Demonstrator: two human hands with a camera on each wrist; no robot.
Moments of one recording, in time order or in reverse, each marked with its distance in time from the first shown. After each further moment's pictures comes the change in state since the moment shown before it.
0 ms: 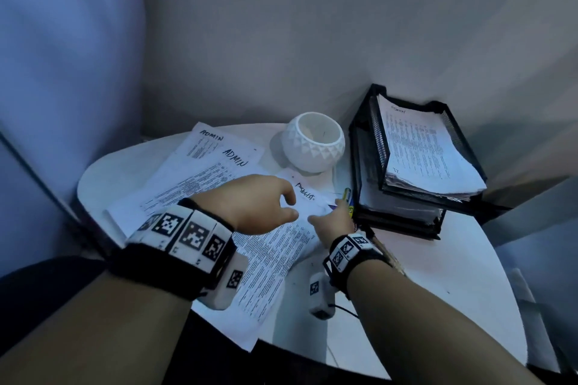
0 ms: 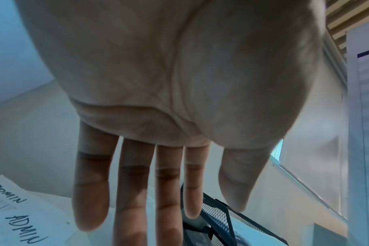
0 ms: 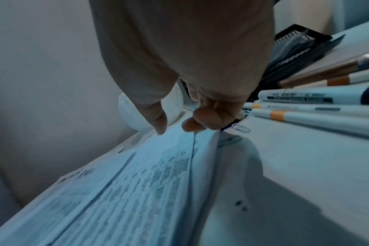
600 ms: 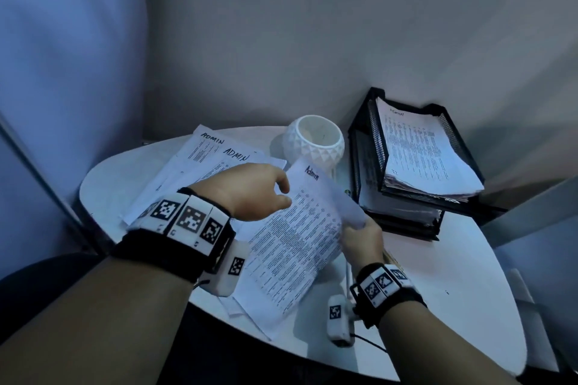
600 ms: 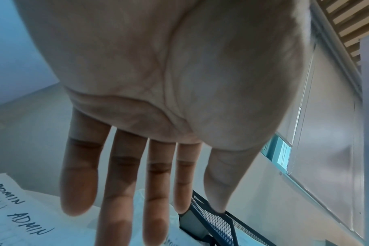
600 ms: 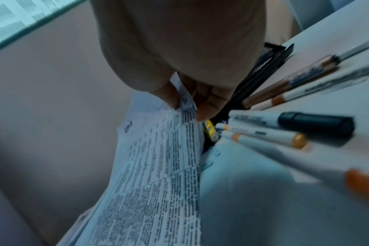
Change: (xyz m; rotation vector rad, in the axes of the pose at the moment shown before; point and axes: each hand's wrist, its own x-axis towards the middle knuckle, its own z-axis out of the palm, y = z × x) left_hand 0.000 0.000 -0.014 -0.004 0.041 -0.041; right_hand -0.033 0.031 -0.046 0.348 0.165 -0.053
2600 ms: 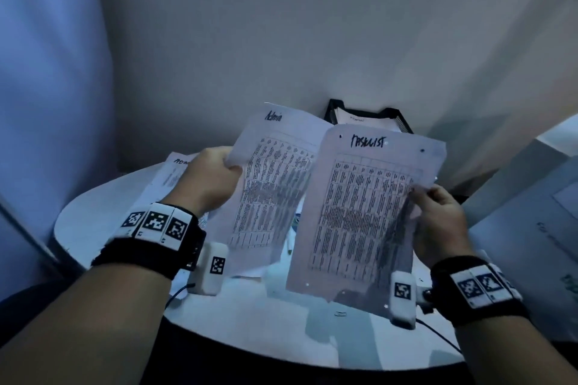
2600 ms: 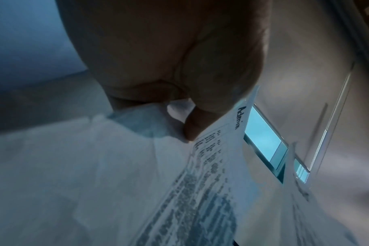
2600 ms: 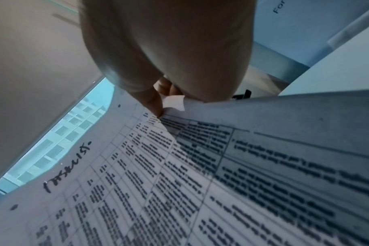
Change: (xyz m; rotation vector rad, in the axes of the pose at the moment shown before) left_hand 0.007 0.013 -0.007 -0.430 0.518 0.002; right_hand -0.002 -0.063 -0.167 0.650 0.045 -0.160
